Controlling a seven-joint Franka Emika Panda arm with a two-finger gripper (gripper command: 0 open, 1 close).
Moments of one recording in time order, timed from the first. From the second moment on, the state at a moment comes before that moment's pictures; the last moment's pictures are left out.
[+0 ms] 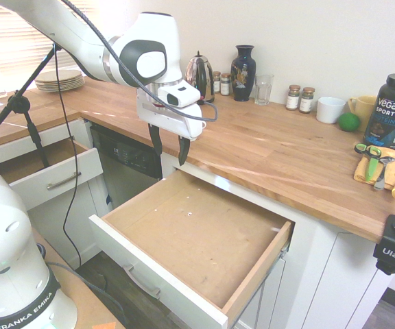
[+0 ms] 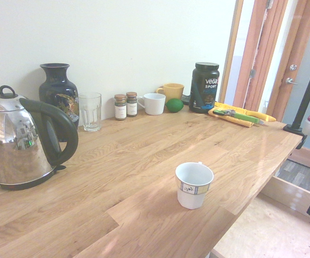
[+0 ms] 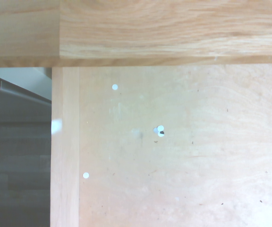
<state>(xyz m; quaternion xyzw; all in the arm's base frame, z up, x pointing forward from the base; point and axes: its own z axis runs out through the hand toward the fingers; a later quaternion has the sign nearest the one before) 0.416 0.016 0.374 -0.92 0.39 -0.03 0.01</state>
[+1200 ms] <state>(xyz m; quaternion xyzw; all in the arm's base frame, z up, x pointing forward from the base) 0.569 0.126 0.415 -0.94 0.34 -0.07 0.02</state>
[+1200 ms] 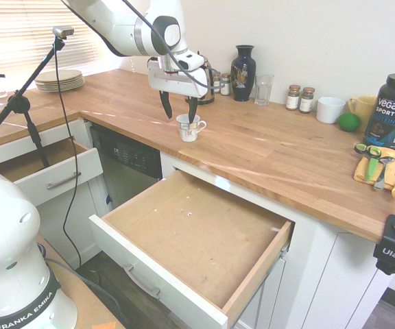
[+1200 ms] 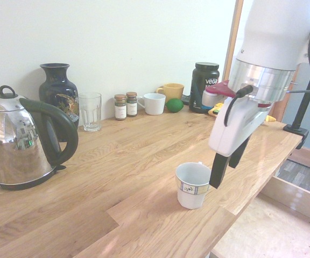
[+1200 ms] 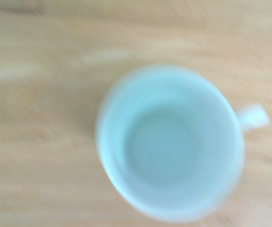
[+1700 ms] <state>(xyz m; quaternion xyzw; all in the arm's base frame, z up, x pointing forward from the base) 0.627 0.156 0.406 -0.94 0.33 -0.06 0.02</state>
